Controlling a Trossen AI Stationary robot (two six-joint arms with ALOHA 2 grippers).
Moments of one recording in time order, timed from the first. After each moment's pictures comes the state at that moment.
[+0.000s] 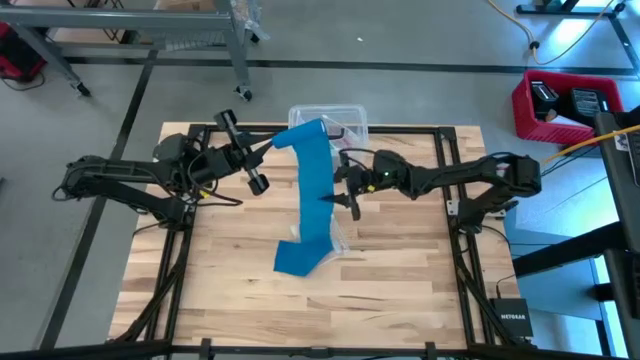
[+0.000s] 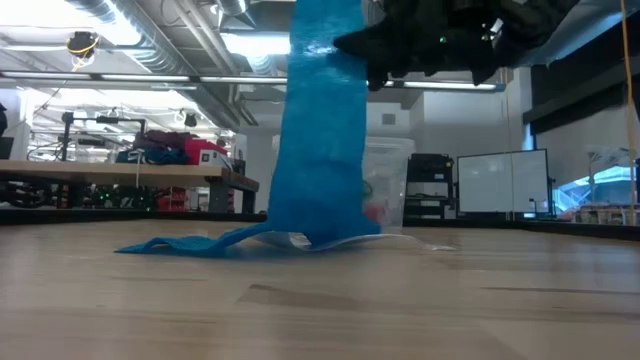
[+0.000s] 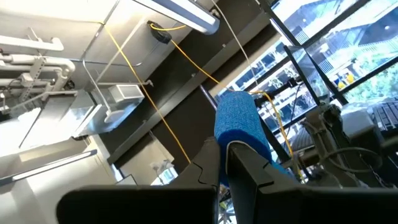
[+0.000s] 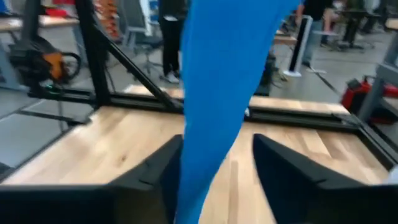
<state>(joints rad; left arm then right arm) -0.01 1.04 0.96 0.58 -0.25 0.77 -0.19 1.52 0.77 0.66 -0.38 -0.08</state>
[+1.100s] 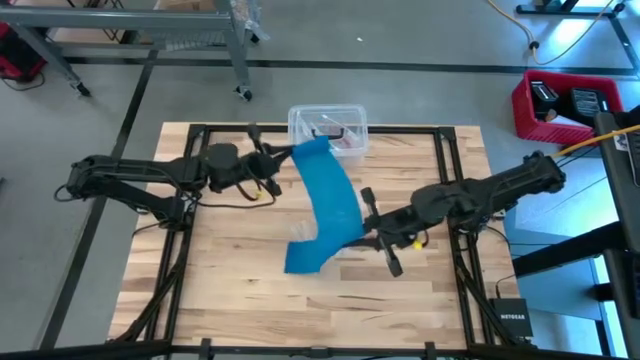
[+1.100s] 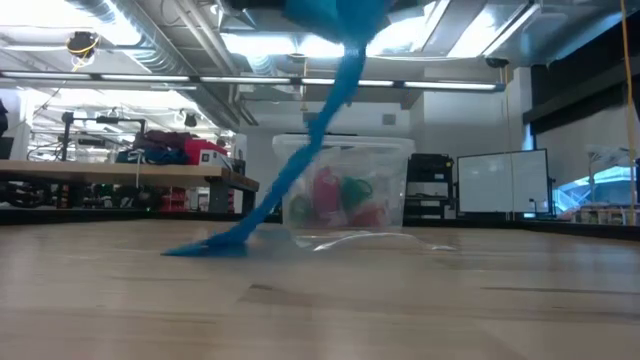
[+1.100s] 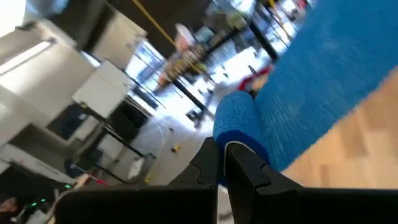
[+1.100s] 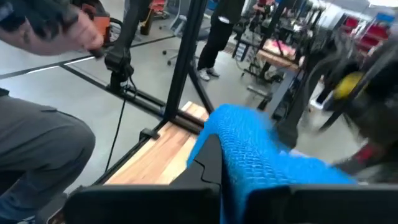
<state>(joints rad) 0.03 1.13 0.95 0.07 -0.52 0.69 0.38 1.30 1.31 -0.16 0.02 -0.29</state>
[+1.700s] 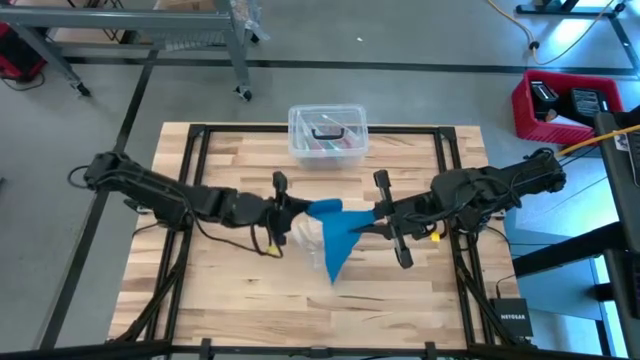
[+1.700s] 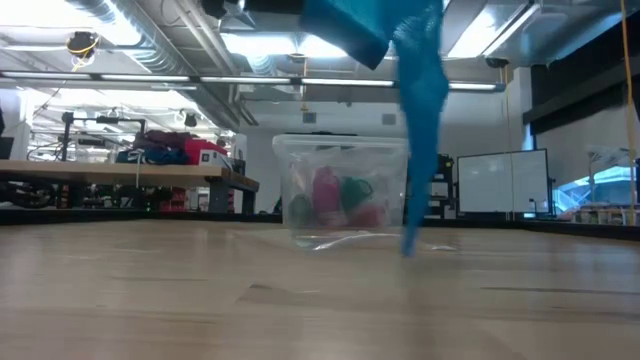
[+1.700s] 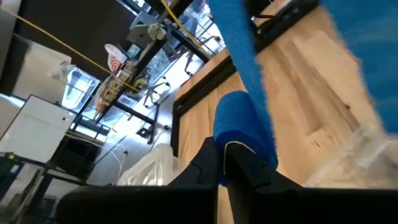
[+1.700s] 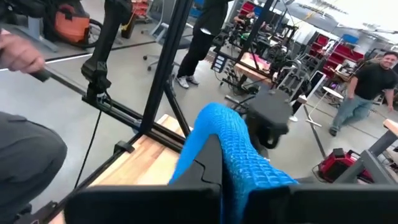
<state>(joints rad) -0.25 1.32 0.95 0.04 -0.57 0.68 0.39 1.30 1.50 -0.31 0.10 -0.36</state>
